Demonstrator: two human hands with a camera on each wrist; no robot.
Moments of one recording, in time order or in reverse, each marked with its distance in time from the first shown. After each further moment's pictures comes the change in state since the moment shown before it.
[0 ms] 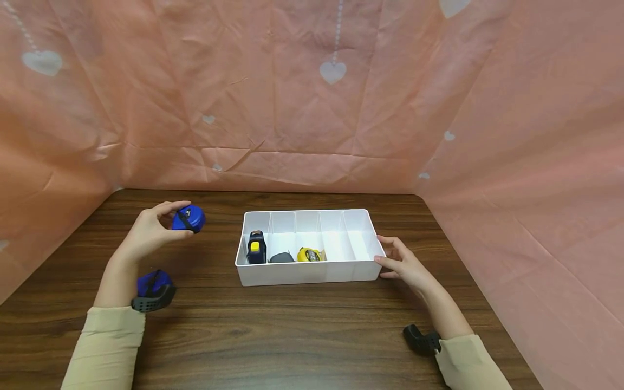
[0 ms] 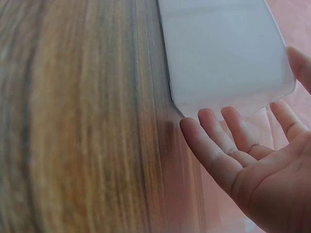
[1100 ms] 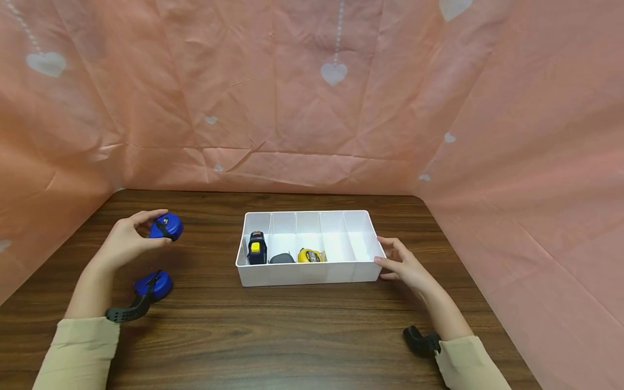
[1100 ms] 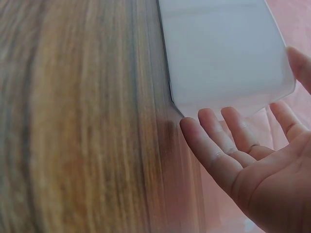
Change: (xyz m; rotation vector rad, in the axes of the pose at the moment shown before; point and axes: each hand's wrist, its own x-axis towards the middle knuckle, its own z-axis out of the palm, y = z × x) left_hand -0.024 -0.026 -0.028 0.124 0.022 -0.068; right_hand 0.001 0.001 0.000 -0.008 0.010 -0.001
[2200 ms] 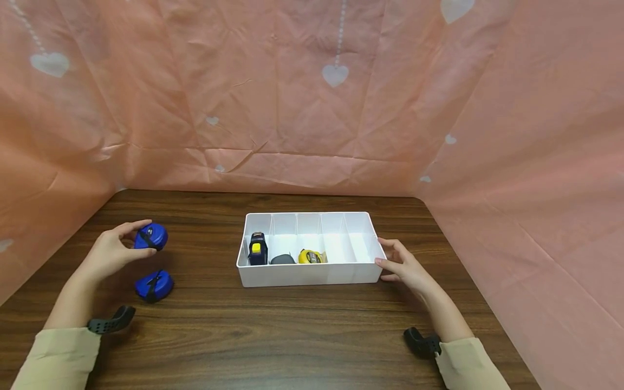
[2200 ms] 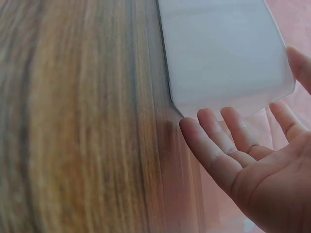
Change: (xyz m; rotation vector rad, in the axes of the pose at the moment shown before) left_hand -0.022 -0.031 -0.013 0.065 -0.012 -0.051; right_hand -0.001 0.000 0.001 0.002 0.007 0.005
